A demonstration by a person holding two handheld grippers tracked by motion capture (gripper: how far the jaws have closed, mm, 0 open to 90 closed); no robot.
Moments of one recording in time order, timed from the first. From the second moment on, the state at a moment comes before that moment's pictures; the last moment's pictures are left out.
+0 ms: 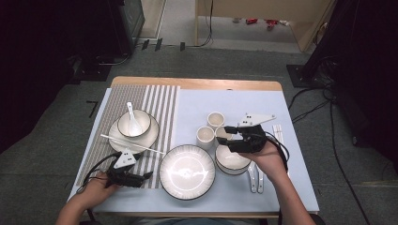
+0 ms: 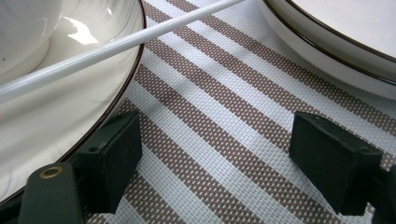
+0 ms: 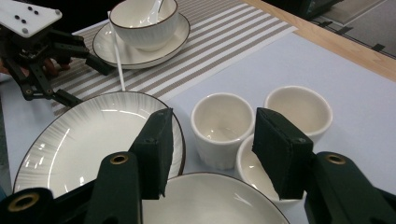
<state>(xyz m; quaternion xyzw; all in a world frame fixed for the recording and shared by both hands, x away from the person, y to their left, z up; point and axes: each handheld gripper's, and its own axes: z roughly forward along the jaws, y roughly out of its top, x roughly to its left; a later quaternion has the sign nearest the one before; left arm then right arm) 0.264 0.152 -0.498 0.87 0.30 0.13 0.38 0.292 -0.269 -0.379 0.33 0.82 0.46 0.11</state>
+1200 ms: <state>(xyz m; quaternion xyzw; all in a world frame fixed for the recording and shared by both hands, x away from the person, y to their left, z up) 0.264 0.152 -0.498 0.87 0.30 0.13 0.38 0.287 -0.315 -0.386 0.37 0.80 0.45 0.12</state>
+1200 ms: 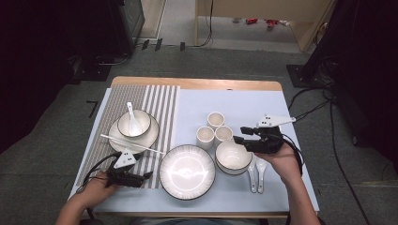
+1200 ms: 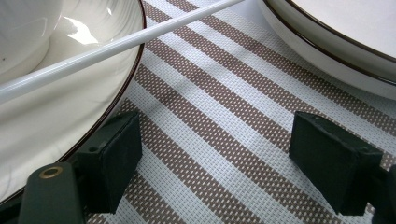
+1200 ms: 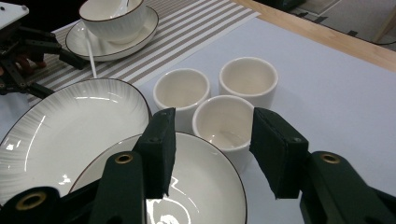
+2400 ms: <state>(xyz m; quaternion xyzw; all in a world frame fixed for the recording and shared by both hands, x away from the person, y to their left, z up) 0.264 0.152 -0.498 0.87 0.30 0.13 0.38 0.280 -0.344 -0.401 0.40 0.78 0.44 0.16</state>
